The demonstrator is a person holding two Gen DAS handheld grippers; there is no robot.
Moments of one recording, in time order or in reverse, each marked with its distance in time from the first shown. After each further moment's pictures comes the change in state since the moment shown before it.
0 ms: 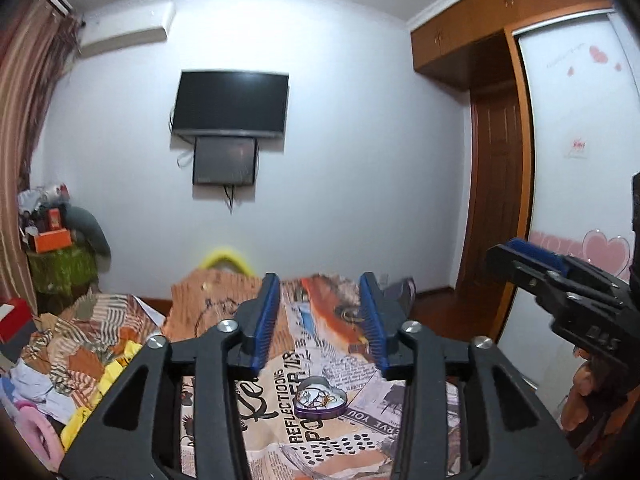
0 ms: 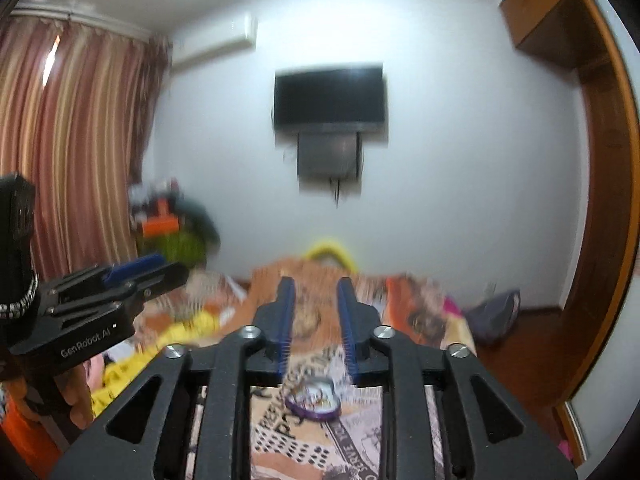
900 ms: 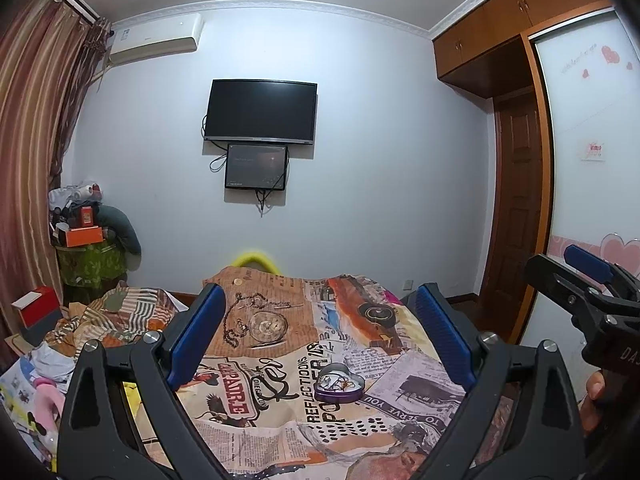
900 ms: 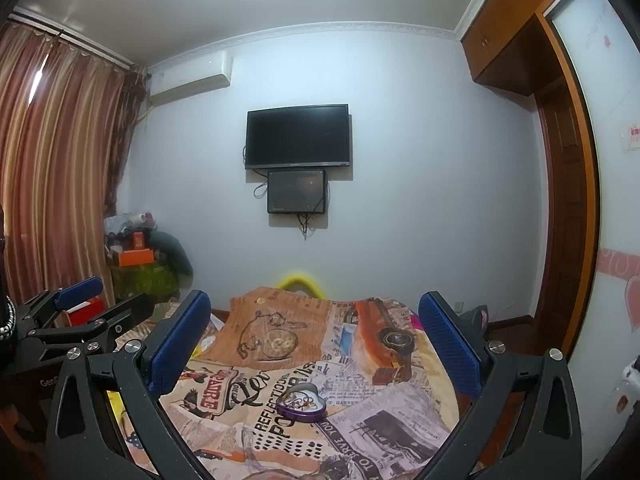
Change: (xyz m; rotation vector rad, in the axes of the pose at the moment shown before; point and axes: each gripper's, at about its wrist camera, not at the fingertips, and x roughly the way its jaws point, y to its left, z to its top) left arm -0.040 -0.005 -0.025 -0.012 -0.011 0.107; right arm -0.053 0.021 -0.018 0.023 -0.096 -0.131
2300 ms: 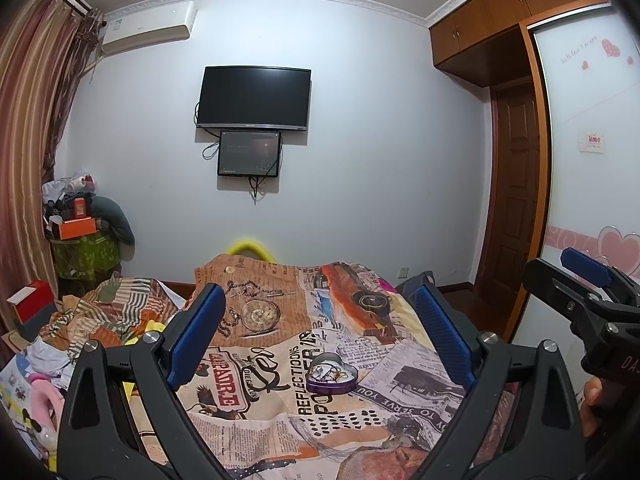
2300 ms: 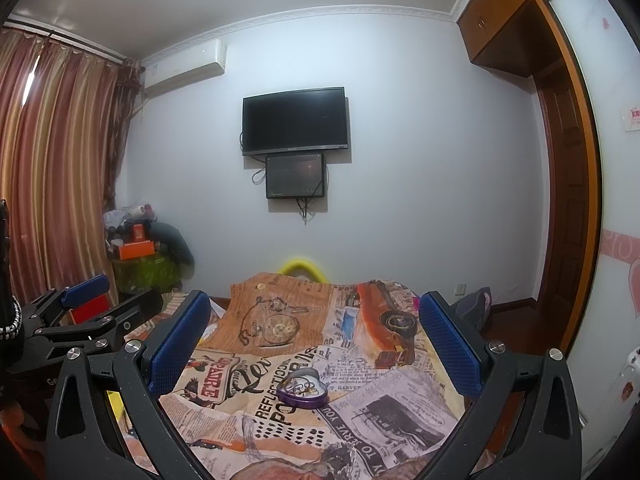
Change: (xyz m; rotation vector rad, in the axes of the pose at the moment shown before) left arm 0.010 -0.001 -0.003 -0.001 0.047 -0.023; right arm 0.003 -0.005 -0.003 0.023 0.058 0.000
